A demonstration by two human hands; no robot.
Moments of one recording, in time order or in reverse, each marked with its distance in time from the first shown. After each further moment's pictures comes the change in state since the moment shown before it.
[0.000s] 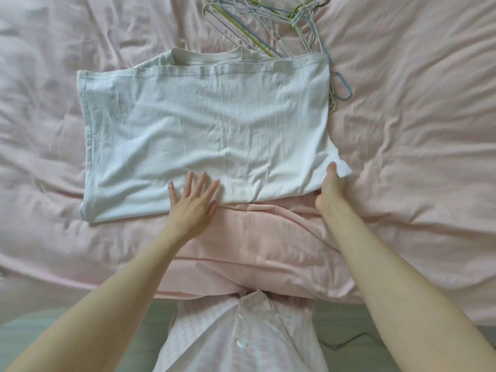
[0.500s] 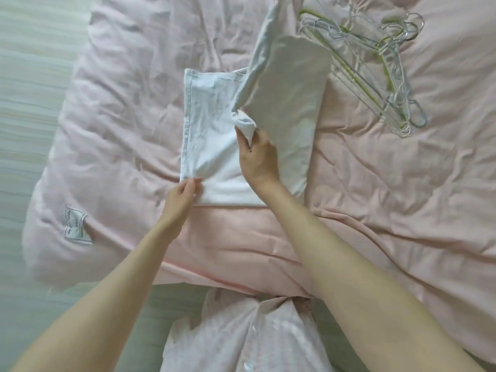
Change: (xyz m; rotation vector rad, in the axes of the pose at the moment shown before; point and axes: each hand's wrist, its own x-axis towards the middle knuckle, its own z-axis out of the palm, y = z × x) left_hand -0.066 -0.162 -0.015 -1.422 0.353 -0.458; right_hand -0.225 0.088 0.189 -0.682 -0.634 -1.092
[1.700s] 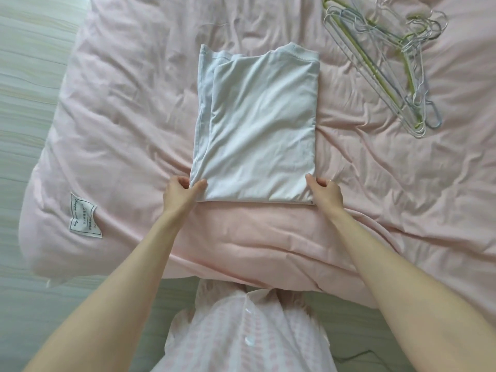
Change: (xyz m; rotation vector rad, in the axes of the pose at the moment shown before) left_hand 0.029 -0.025 -0.043 0.155 0.140 -0.156; right_hand -0.036 0.111 -0.037 -0.150 -0.064 0.830
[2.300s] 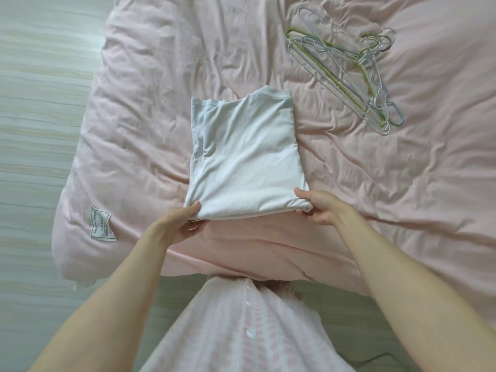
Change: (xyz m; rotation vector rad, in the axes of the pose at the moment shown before) left_hand -0.069 0.023 -0.020 -0.372 -0.415 -0.442; right_hand -0.040 -0.002 -0.063 0.468 -0.496 0.394
